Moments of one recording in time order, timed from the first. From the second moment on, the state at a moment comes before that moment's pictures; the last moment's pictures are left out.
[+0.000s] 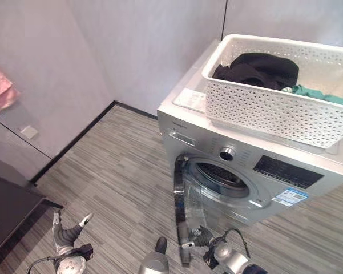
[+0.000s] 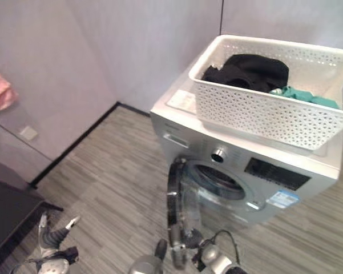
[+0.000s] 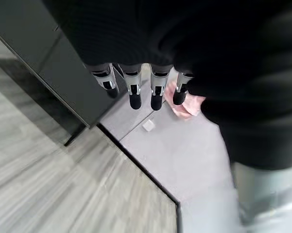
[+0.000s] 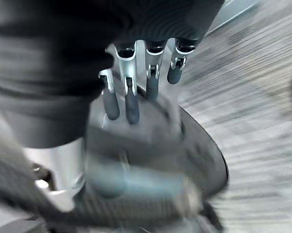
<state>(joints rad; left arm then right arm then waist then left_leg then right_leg) 0.40 0.30 0.15 0.05 -0.04 -0.06 0.53 -0.16 -0.16 0.68 0.79 0.07 0.09 -0.09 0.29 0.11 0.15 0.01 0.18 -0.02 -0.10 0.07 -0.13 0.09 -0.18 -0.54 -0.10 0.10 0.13</state>
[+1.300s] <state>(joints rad) -0.33 0.34 -0.54 0.04 -0.37 0.00 -0.04 -0.21 -0.31 0.35 0.97 0.10 0.07 -0.04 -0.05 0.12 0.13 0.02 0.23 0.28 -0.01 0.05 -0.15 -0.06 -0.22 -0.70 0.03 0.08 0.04</state>
